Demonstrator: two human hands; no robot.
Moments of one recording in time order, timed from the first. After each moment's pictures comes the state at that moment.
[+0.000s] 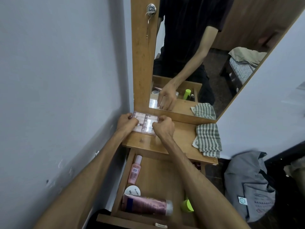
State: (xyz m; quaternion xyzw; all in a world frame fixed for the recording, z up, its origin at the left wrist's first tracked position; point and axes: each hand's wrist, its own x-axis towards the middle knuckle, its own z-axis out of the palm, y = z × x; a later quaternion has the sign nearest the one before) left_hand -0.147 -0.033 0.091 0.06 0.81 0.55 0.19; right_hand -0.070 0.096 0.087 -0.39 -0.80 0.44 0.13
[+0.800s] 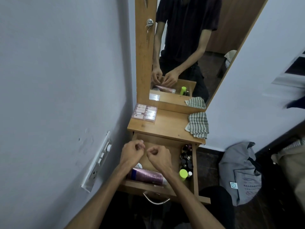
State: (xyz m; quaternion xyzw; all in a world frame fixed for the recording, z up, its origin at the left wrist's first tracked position) left_hand 0.024 -0.110 0.052 0.16 0.87 0.45 0.13; right_hand 0.100 0.013 0.047 -0.28 -0.86 0.43 0.05
